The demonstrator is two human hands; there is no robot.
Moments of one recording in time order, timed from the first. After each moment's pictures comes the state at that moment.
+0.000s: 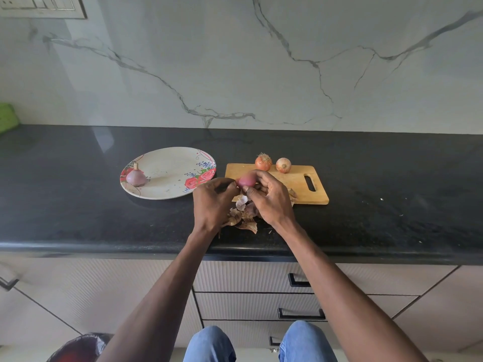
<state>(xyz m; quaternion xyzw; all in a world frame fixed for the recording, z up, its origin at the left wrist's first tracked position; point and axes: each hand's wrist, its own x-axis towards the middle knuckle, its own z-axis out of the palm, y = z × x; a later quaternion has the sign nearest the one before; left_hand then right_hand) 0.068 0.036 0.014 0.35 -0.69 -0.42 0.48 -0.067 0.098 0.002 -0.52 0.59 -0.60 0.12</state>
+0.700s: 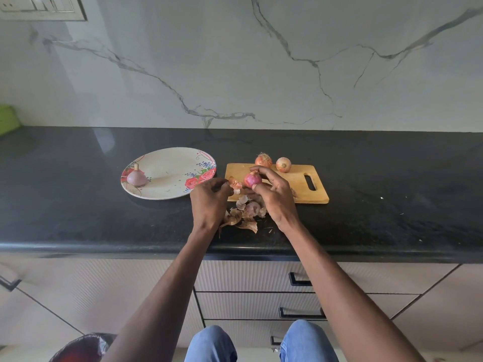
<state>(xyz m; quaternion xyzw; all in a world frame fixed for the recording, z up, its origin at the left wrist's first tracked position) 0.067 0.033 0.013 0.39 -0.69 -0.39 0.47 -0.072 0.101 0.006 -0.45 0.58 -0.65 0.20</state>
